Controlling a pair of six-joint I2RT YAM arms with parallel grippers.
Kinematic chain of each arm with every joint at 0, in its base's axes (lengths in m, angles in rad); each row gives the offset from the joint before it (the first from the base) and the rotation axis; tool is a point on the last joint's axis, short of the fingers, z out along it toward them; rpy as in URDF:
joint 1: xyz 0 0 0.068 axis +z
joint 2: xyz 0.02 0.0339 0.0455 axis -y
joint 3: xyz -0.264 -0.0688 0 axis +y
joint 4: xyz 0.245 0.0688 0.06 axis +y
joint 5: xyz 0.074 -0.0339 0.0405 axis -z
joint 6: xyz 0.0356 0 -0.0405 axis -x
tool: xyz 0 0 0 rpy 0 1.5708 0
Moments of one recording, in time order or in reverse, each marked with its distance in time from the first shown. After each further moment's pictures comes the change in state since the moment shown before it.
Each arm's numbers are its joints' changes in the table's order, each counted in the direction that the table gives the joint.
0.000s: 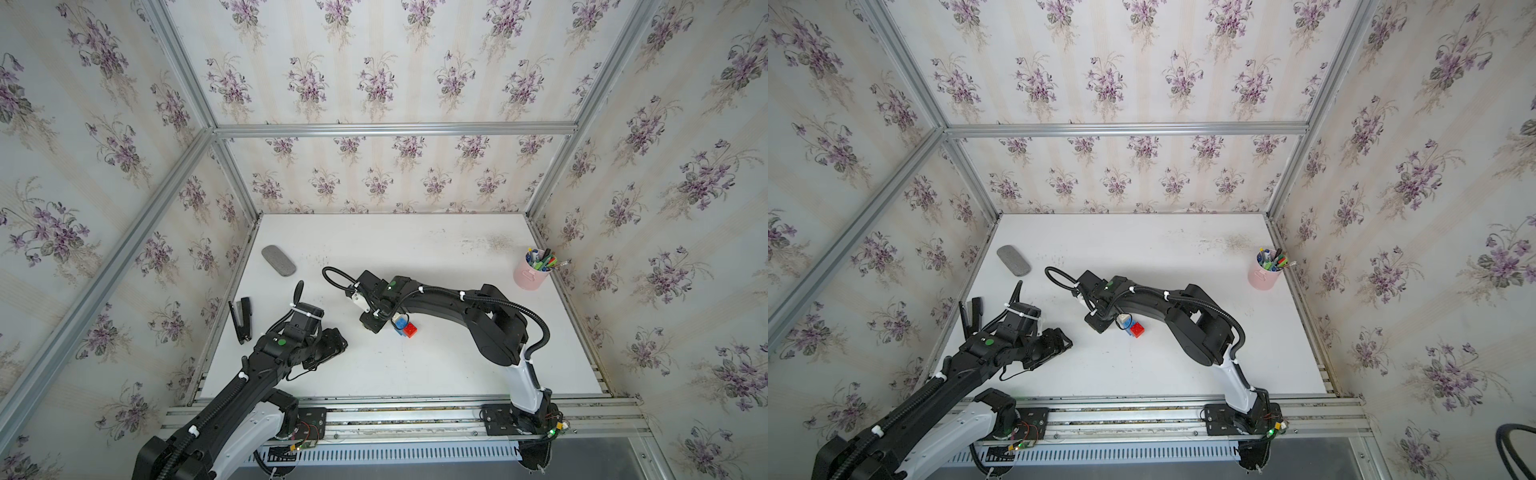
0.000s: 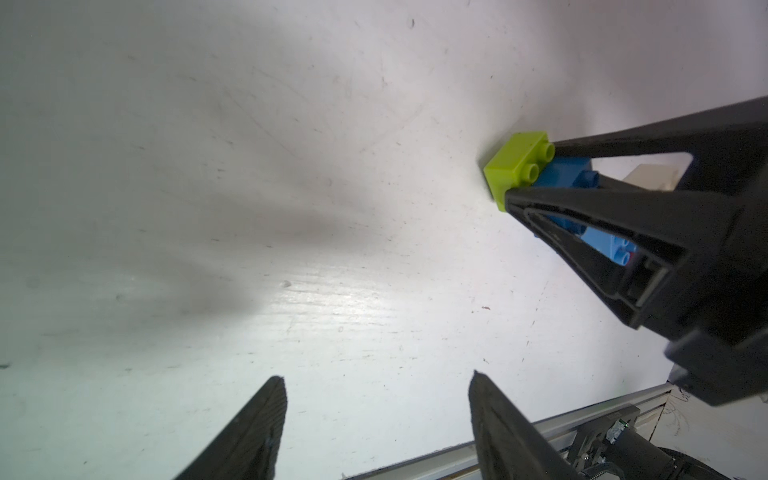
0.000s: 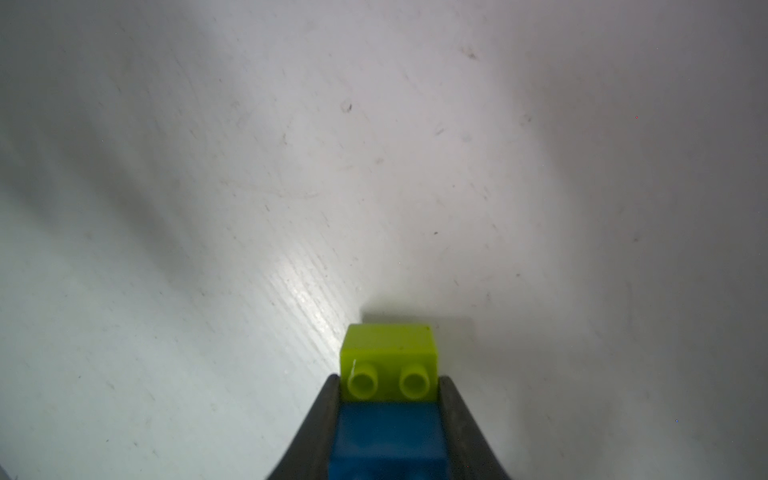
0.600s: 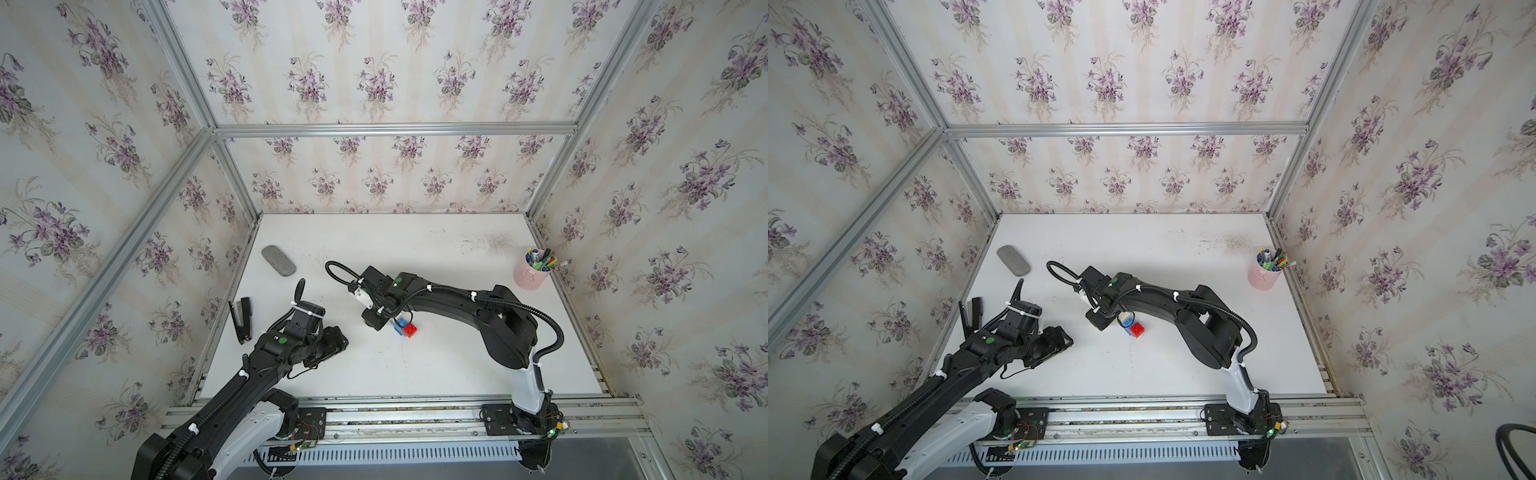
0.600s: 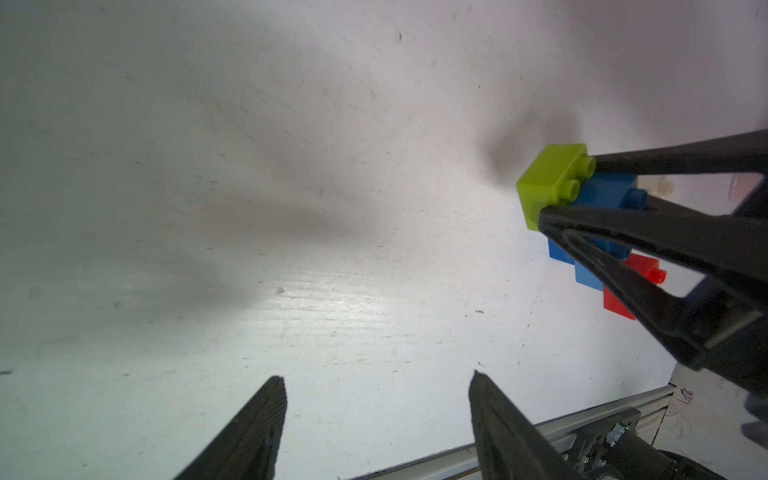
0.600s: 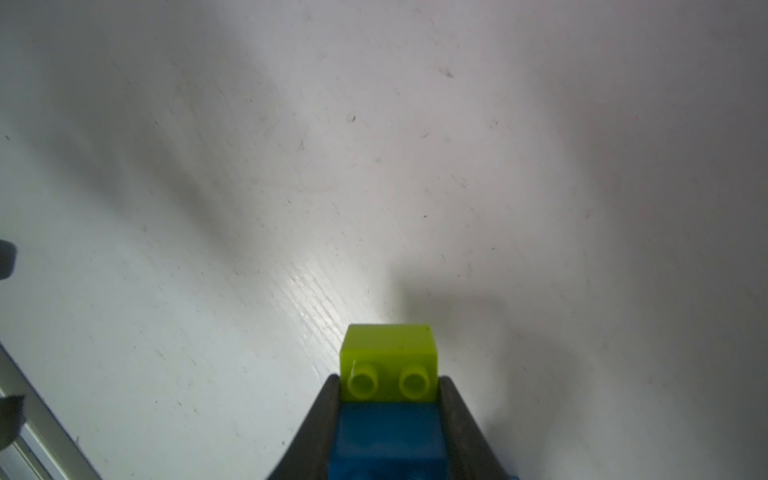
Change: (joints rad) left arm -0.010 -0.013 -0.018 -0.003 -0.014 0.002; right arm -0.011 0.057 0.006 0.026 -0.011 -0.026
